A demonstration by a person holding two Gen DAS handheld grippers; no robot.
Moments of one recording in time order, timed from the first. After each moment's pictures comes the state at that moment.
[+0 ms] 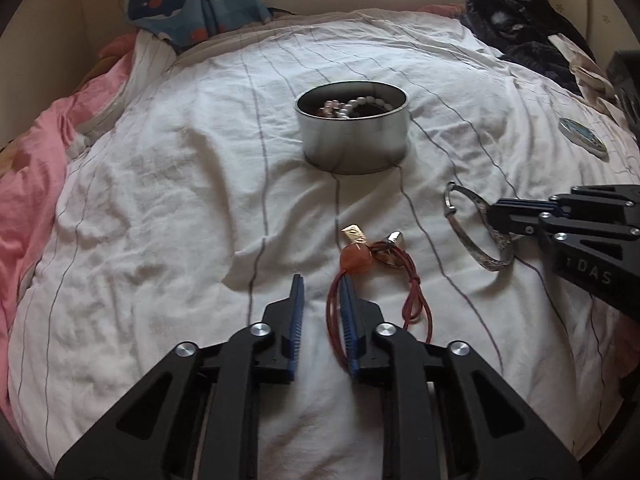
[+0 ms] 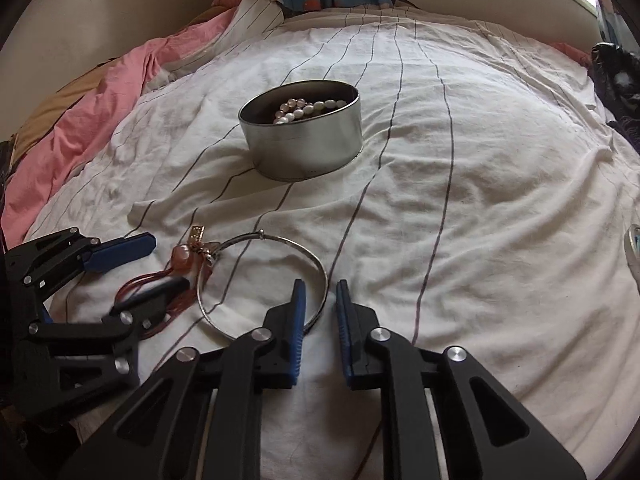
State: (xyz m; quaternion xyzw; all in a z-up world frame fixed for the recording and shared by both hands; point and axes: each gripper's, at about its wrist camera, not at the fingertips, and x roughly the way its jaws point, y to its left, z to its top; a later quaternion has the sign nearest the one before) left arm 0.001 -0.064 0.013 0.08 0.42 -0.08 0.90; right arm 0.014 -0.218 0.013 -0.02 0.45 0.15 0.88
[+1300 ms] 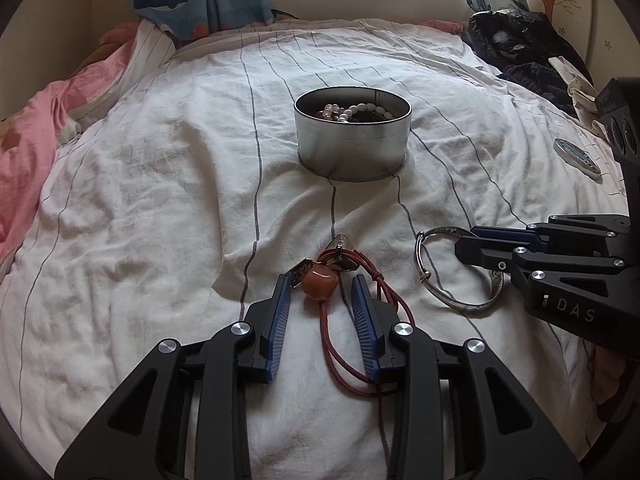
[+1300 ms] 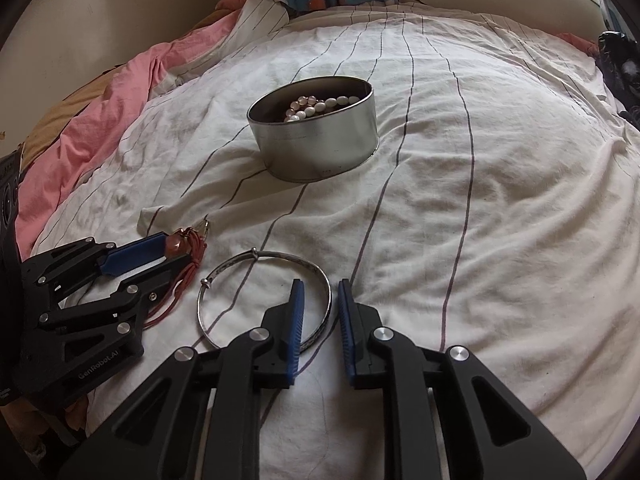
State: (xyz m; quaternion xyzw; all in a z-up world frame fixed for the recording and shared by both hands) left arm 0.007 -0.061 0.005 0.04 0.42 -0.10 0.90; right arm 0.021 -0.211 0.003 0.00 0.46 0.18 0.87
